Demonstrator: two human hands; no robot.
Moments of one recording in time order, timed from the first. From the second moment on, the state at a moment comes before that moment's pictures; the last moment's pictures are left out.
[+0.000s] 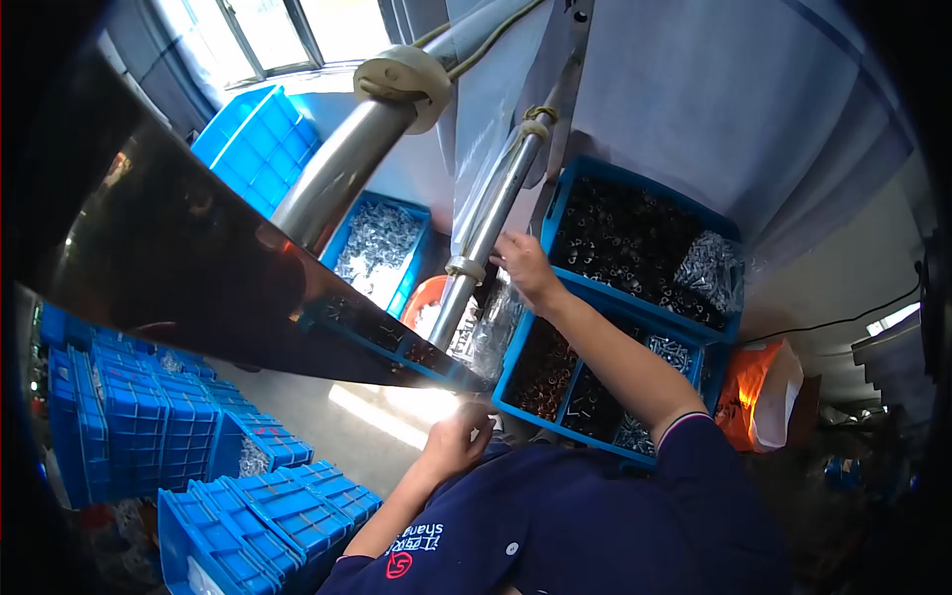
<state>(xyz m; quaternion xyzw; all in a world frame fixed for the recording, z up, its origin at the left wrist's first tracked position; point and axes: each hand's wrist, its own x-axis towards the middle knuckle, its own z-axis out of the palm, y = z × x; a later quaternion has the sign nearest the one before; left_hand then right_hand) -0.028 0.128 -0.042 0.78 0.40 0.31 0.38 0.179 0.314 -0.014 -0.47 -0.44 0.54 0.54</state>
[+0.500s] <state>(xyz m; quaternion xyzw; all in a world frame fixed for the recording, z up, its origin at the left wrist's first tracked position) -0.019 0.148 -0.082 0.86 0.47 -0.01 0.20 0.361 0.084 0.066 -0.68 -0.42 0.35 0.48</state>
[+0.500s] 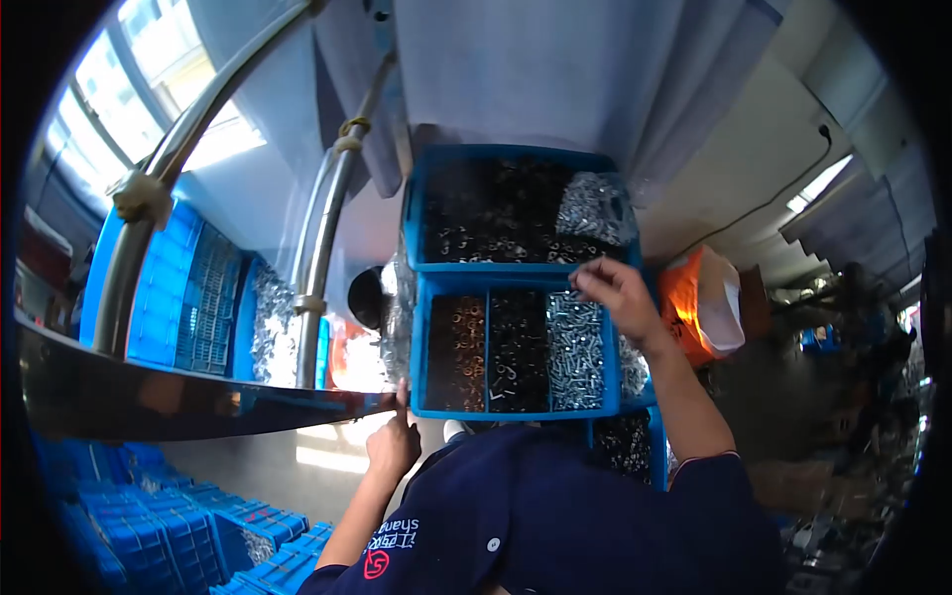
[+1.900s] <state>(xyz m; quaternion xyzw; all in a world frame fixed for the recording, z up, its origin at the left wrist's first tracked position) 0.084 0.181 -0.032 0.88 0.32 0.08 0.33 0.448 0.028 0.019 -0.26 0.02 0.68 0.68</state>
